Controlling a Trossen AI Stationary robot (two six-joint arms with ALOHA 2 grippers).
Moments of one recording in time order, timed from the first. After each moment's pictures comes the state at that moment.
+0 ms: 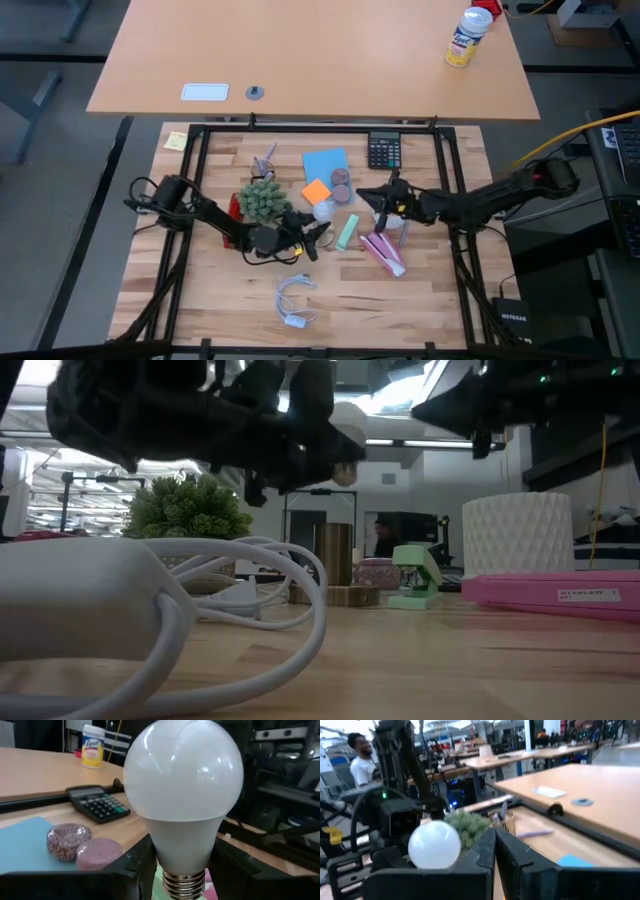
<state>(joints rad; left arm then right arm) -0.31 1.96 0.75 1.23 -0.81 -0.26 0.17 1.16 0.36 0.83 0.48 0.18</state>
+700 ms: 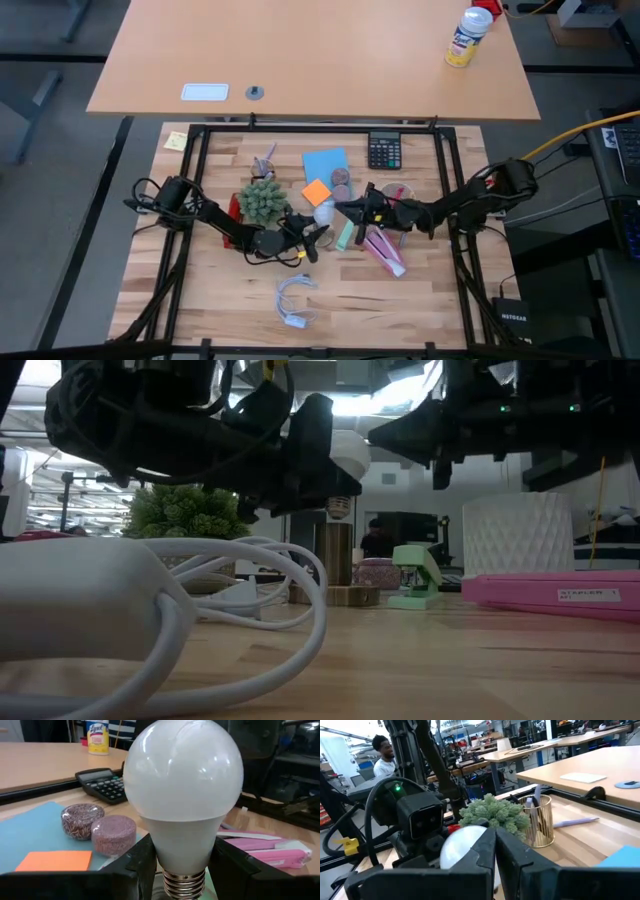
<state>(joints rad) -0.31 1.98 0.75 1.10 -0.83 -0.27 0.17 1.59 0.45 1.18 0.39 0.25</state>
